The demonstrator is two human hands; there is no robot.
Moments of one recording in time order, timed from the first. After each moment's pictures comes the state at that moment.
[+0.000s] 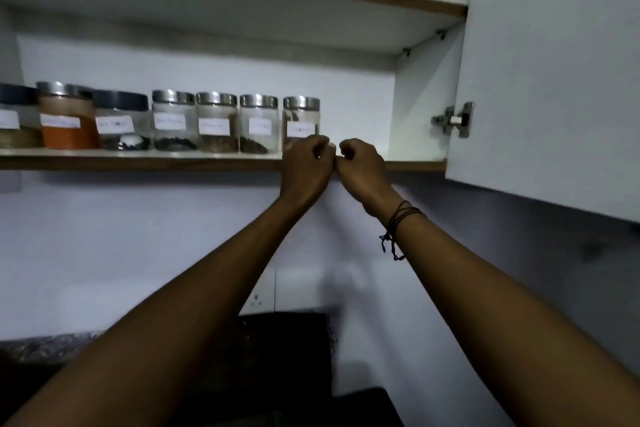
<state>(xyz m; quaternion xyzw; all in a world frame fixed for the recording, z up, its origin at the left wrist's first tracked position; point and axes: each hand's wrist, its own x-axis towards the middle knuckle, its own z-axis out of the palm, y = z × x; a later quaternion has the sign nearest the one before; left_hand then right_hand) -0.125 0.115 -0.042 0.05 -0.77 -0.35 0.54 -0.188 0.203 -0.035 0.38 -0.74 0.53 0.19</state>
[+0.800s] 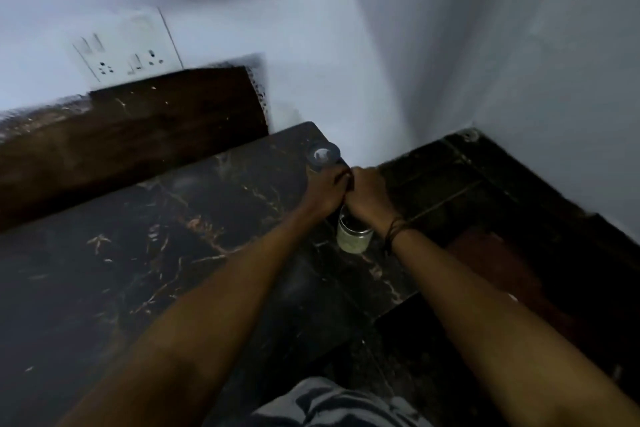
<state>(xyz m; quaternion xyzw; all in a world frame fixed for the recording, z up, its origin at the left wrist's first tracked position) -0.070 0.305 -0.484 0.03 -0.89 -0.45 0.05 -0.093 0.416 -0.471 0.13 -0.94 0.29 -0.09</state>
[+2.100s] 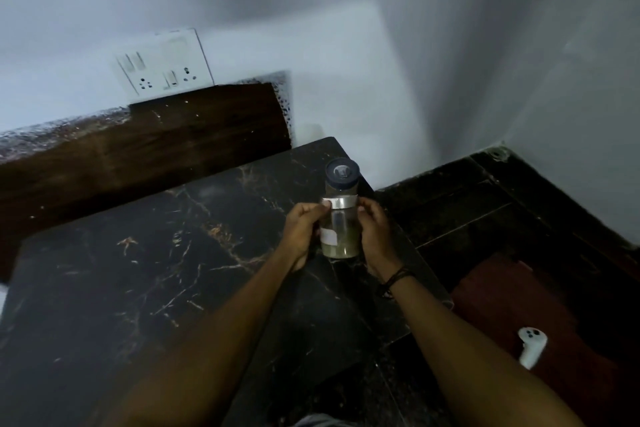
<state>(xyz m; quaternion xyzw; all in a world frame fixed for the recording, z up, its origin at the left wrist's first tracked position) -0.019 0.269 -0.512 0.26 -0.59 -0.77 0.04 -0.073 0.408 -0.535 0.01 -0.66 0.74 -0.15</state>
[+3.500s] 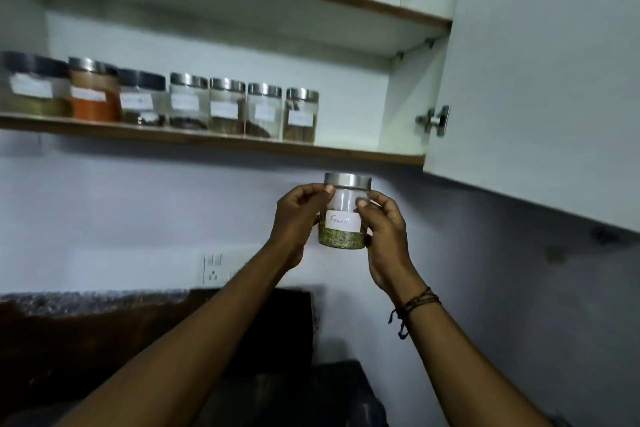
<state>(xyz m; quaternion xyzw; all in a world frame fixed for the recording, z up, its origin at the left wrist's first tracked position) -0.056 0.165 -0.138 0.02 -0.60 -0.70 0.38 -0.128 0.296 -0.149 0.30 -0.51 0.81 -0.03</state>
